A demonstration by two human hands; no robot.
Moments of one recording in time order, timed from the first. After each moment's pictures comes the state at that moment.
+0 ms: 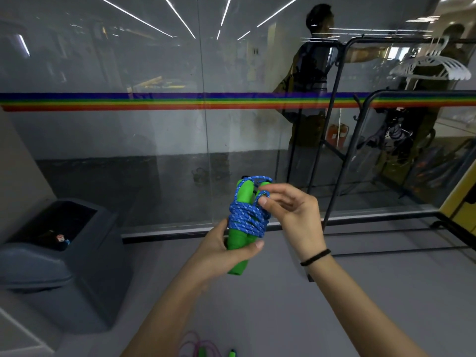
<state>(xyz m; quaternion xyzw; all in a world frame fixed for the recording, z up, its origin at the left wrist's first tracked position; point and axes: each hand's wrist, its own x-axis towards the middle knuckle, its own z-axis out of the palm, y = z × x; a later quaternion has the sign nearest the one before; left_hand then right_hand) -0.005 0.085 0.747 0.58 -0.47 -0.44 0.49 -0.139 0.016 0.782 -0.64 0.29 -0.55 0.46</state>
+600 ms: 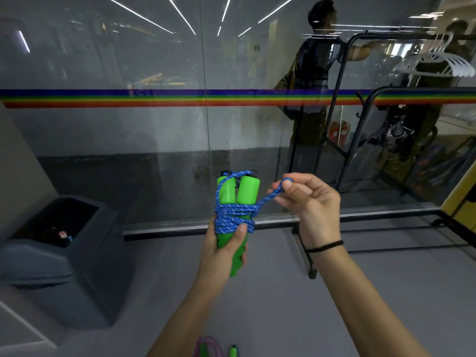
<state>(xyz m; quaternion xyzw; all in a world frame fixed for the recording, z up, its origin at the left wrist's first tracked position) -0.015 0.085 0.724 0.47 -0.34 -0.44 0.68 -0.145 0.022 0.796 -0.49 0.24 -0.61 0.57</state>
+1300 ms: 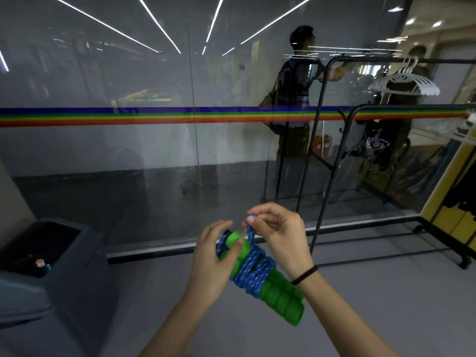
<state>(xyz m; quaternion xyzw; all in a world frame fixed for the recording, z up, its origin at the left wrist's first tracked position) 0.015 0.067 0.726 0.60 -0.55 -0.18 0.56 -0.117 0.021 0.773 -0.68 0.33 -0.52 0.39</state>
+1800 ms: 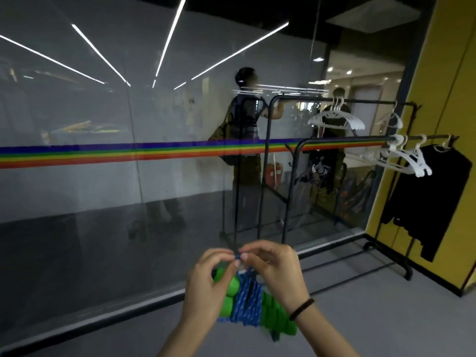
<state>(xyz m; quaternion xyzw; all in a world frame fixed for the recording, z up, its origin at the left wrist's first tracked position) -0.039 -0.083 0.739 0.49 -0.64 -0.17 0.56 -0.182 -0.091 0.771 -0.68 0.42 -0.52 0.30</state>
